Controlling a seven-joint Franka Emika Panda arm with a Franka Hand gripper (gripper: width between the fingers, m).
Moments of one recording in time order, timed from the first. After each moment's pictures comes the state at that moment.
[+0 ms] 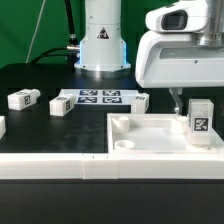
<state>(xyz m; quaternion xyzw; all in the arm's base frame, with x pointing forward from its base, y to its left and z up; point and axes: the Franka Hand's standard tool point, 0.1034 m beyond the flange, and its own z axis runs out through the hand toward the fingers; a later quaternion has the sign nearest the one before) 0.636 0.123 0.080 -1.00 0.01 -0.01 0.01</state>
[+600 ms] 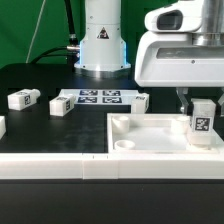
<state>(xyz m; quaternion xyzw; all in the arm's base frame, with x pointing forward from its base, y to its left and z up) 0.636 0.121 0.079 -0.98 0.18 -0.01 0.02</state>
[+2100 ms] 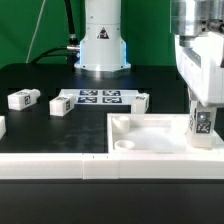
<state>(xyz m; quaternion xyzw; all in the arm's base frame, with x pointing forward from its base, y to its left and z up) 0.636 0.117 0.077 -0.66 0.75 0.02 0.03</state>
